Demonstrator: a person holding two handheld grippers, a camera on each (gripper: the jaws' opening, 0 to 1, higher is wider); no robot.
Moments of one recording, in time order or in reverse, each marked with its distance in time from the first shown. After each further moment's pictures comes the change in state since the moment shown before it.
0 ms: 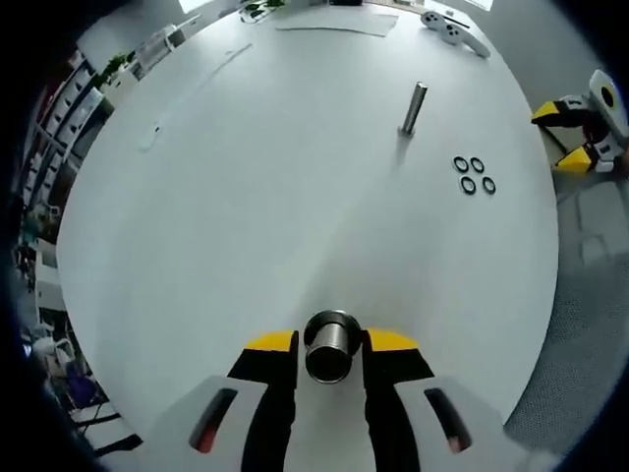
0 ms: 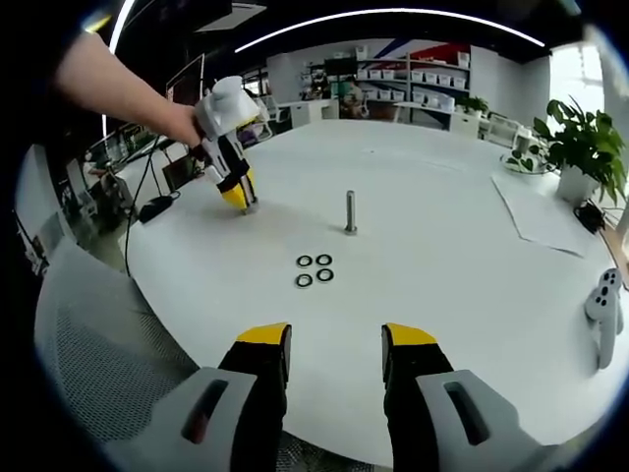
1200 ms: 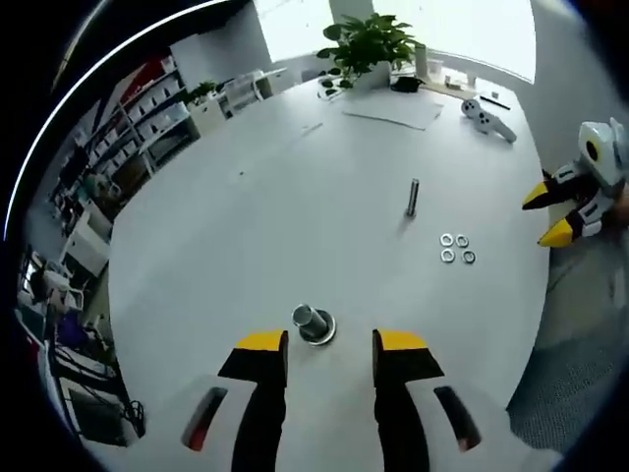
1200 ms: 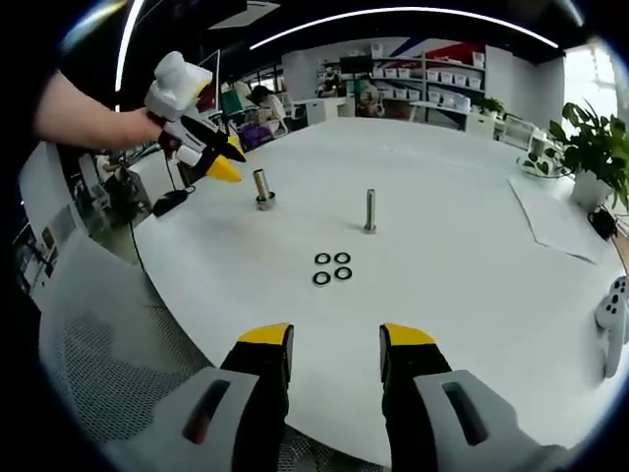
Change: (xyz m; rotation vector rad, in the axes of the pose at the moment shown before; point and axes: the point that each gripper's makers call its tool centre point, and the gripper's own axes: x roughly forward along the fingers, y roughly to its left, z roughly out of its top) left arm -0.073 -0.028 -0.003 -0.227 -0.325 0.213; right arm 0.001 0.014 -0.001 -0.024 0.011 0.064
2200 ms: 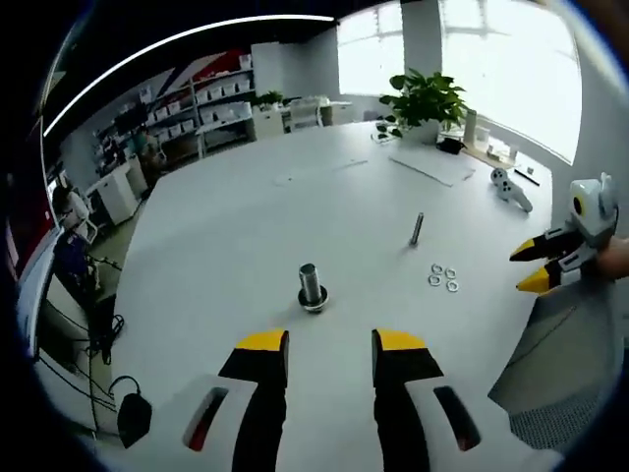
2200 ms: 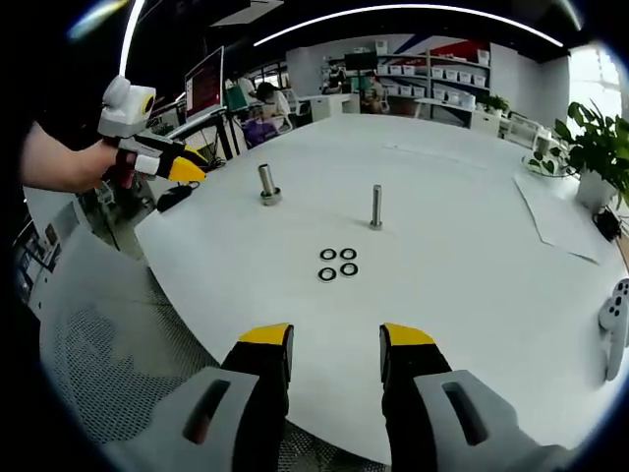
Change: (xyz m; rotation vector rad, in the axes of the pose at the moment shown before) left arm -0.054 -0.015 -0.036 -0.311 -0.202 0.112; right arm 0.003 0.004 -0.004 -0.014 0.024 0.020
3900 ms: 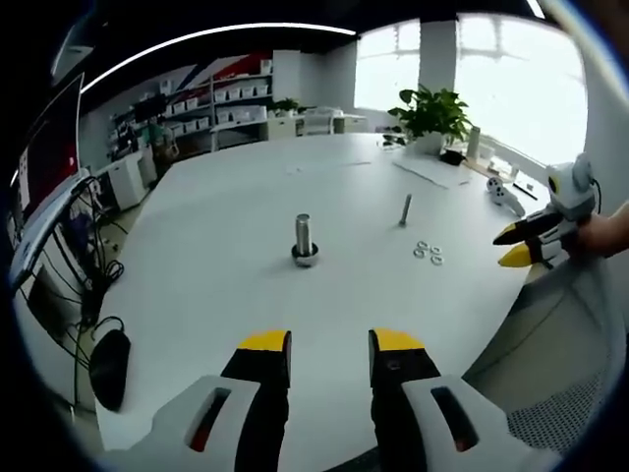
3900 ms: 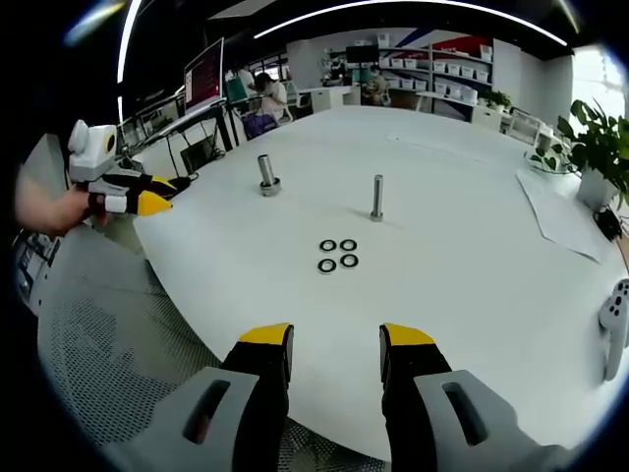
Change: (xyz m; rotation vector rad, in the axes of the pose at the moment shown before) left arm -0.026 -0.018 -0.057 -0.043 -0.058 0.006; right arm 0.001 0.001 -0.005 -0.004 0.031 -0.002
